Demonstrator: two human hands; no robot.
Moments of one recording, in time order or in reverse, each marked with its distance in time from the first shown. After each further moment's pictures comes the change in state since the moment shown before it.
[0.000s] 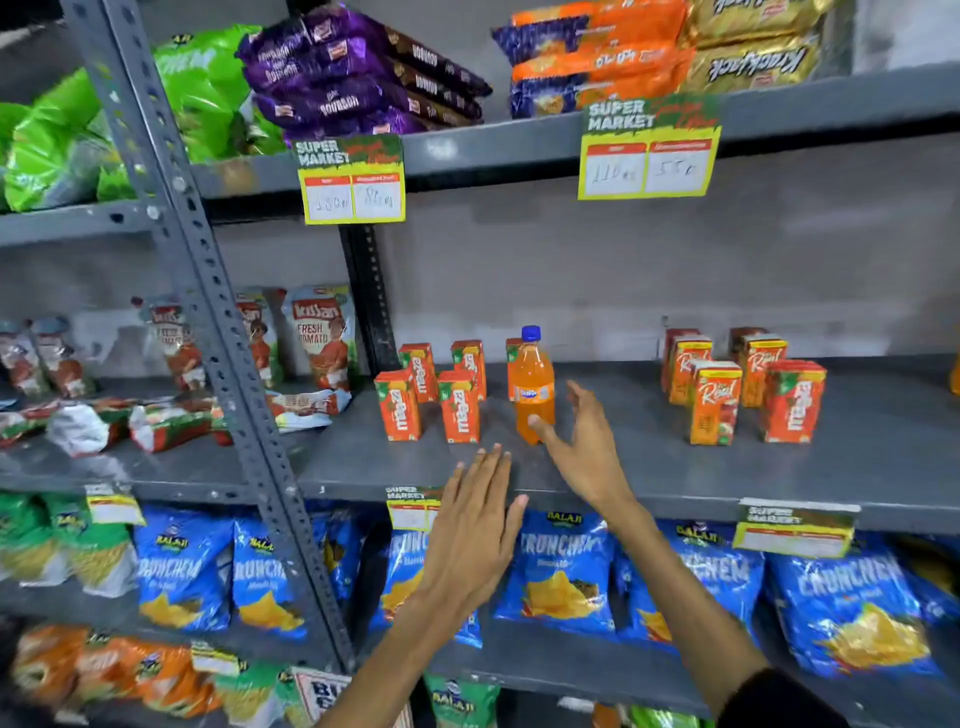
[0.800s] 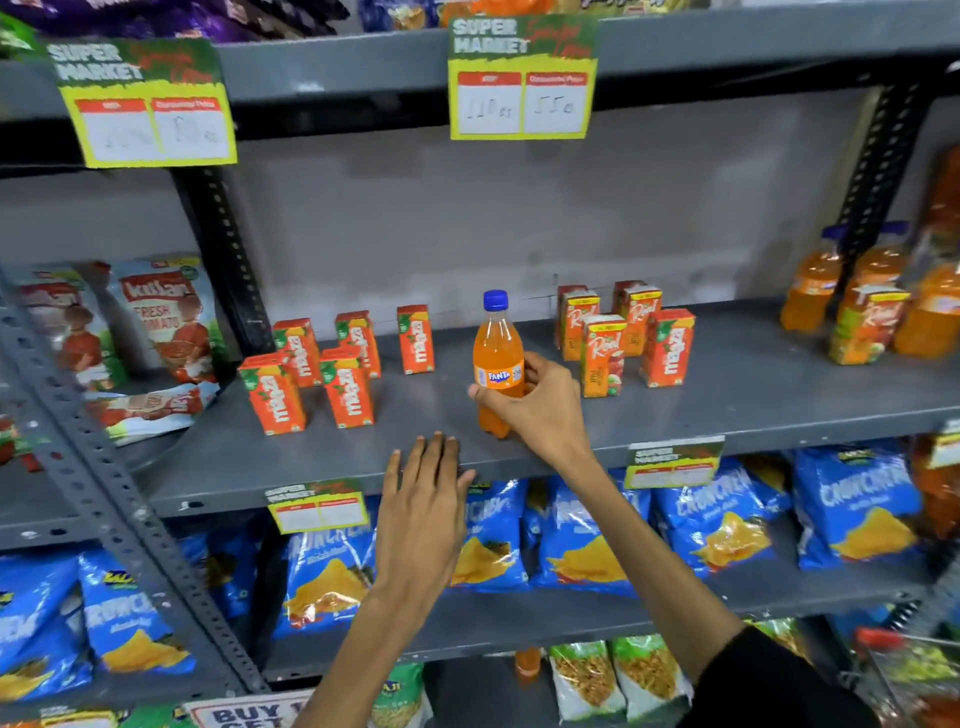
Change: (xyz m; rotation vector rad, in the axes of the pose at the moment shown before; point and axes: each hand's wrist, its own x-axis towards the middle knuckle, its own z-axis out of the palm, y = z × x) left_hand 0.015 0.040 0.023 0.043 -0.085 -0.011; right_hand -0.008 -0.006 -0.058 0.041 0.100 0.099
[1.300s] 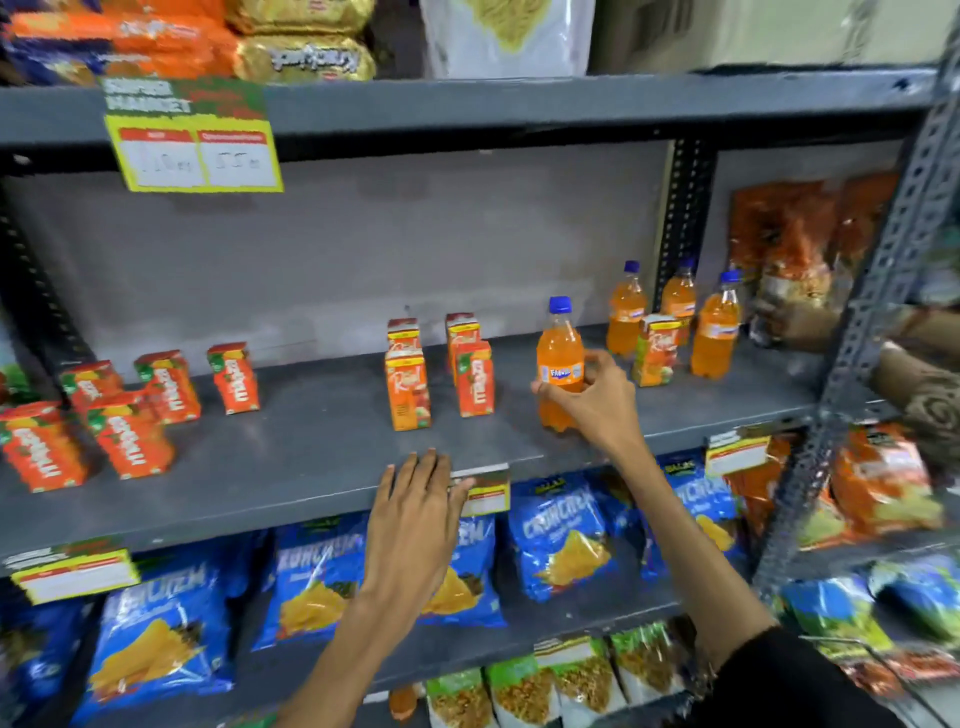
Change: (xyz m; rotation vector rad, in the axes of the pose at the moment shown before) left_hand 0.036 0.218 0.005 -0.125 -0.065 0.095; right_hand 0.029 0.087 -0.284 -0.129 0.274 0.107
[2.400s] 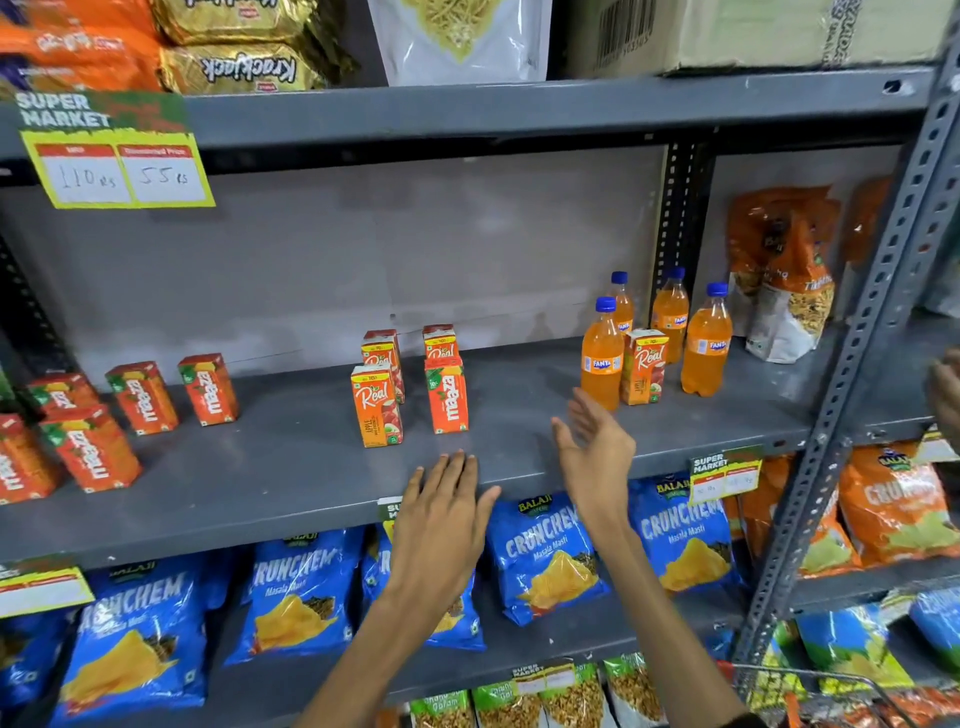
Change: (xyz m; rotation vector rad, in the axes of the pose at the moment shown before) left_hand 0.030 0.063 0.019 0.065 -0.063 0.037; right_hand -0.012 0.053 -0.006 0.059 0.123 0.007
